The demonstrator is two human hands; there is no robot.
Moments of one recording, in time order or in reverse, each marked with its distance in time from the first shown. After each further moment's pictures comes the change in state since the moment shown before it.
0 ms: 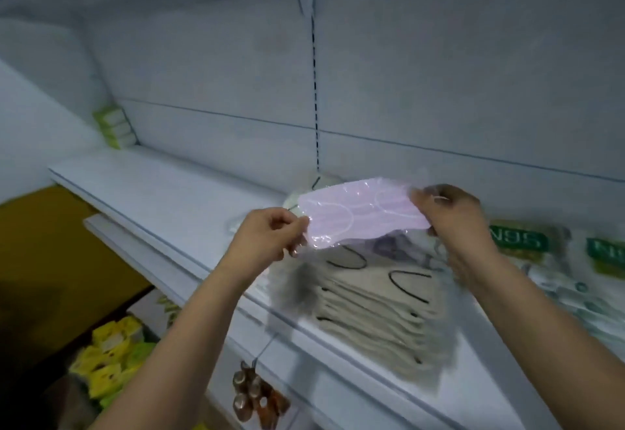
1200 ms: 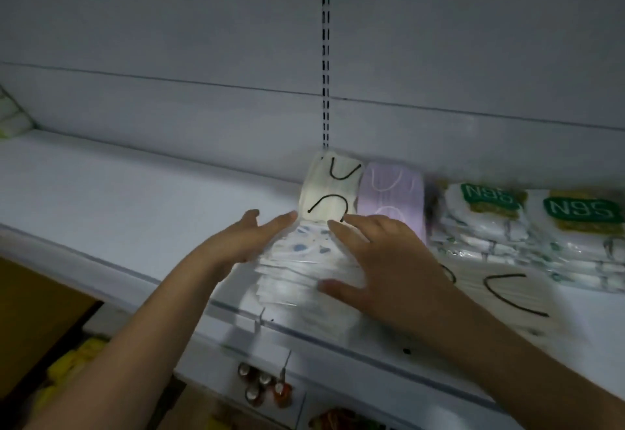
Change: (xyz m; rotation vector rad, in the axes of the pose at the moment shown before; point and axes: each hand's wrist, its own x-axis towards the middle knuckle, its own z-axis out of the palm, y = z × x) left_hand 0.156 -0.104 -0.103 0.281 -0.428 -0.463; right_hand -0.055 -0.022 0.181 -1.103 -0.439 -0.419
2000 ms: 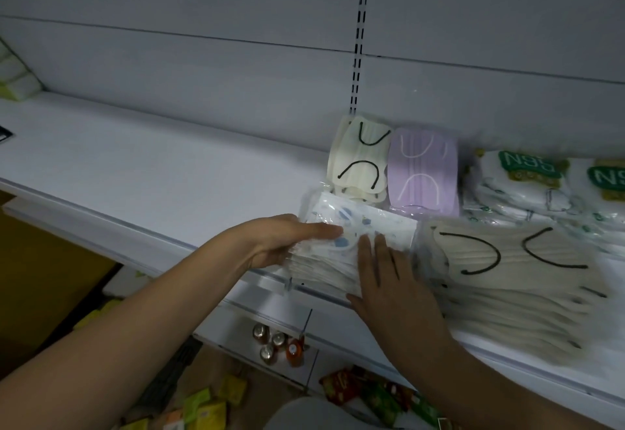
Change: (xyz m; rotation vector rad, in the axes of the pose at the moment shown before) left_hand 0.003 -0.037 0.013 -0.298 -0.450 -0.066; right_hand -0.039 -0.053 0.089 -0.321 0.055 0.142
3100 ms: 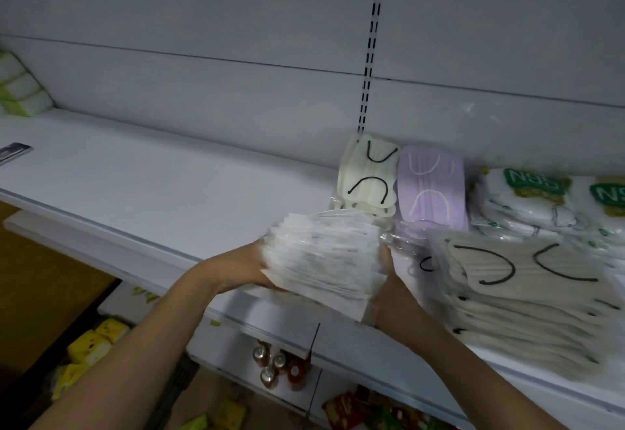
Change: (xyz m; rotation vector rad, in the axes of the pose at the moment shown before) left_hand -0.021 -0.050 -0.064 0.199 -0.070 0.339; right_hand 0.029 -0.005 0.015 1.424 -0.283 0.231
